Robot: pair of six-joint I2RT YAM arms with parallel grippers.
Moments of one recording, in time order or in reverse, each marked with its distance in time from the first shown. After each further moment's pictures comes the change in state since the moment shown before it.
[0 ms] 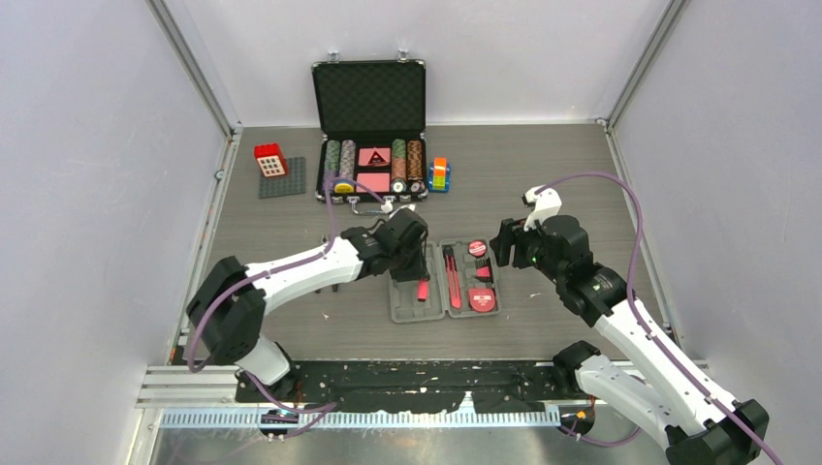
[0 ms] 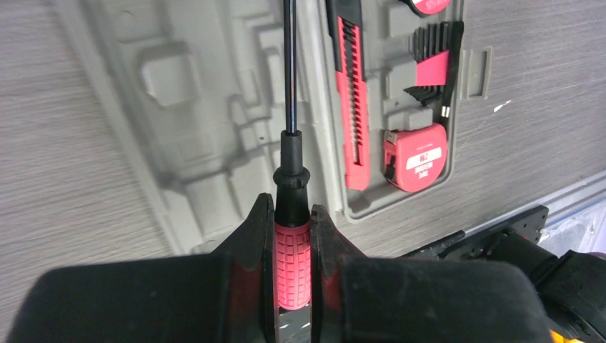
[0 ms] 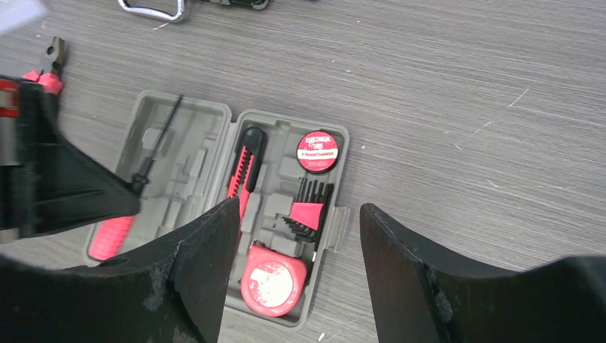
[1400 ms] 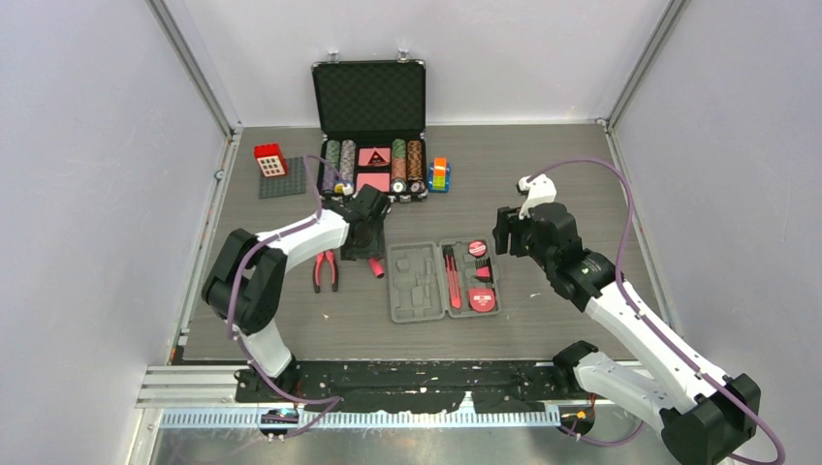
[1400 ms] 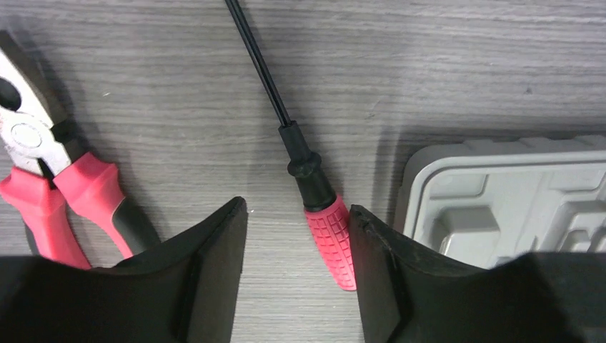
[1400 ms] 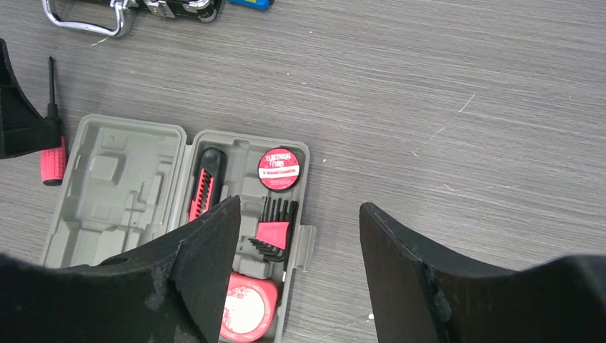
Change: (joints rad) left arm 0.315 0.185 0.032 -0.106 -0.172 0.311; right arm 0.008 0.118 0.063 0.013 0.129 -0.023
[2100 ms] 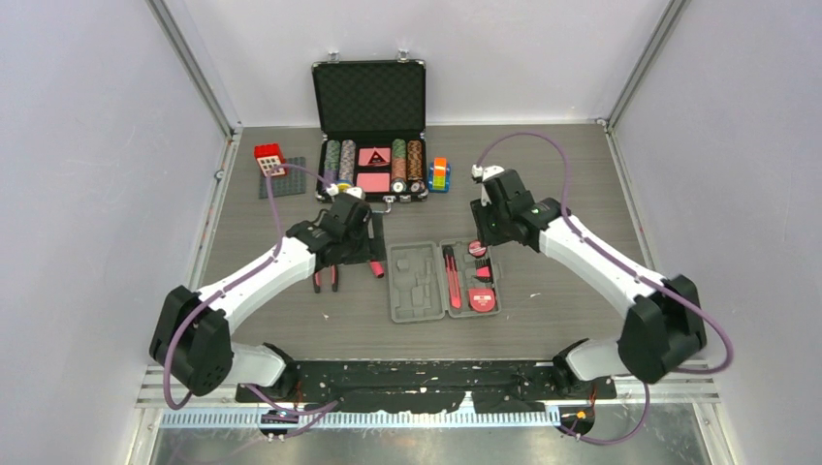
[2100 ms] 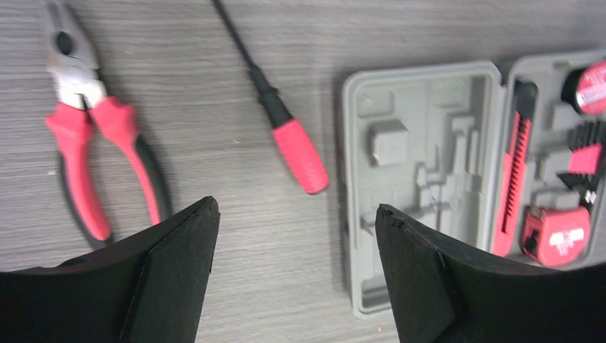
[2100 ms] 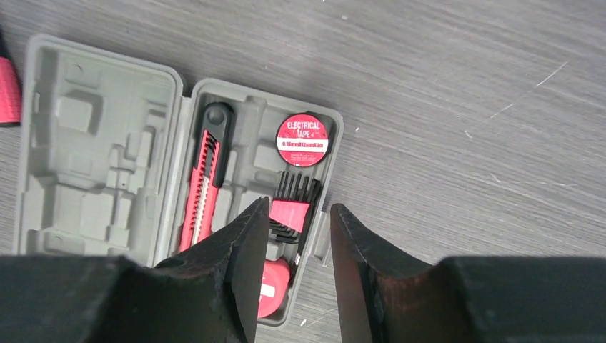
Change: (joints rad) left arm -0.034 -0.386 -0.165 0.044 0.061 -0.021; right arm 0.019 0.478 0.307 -0.238 -0.105 -0.032
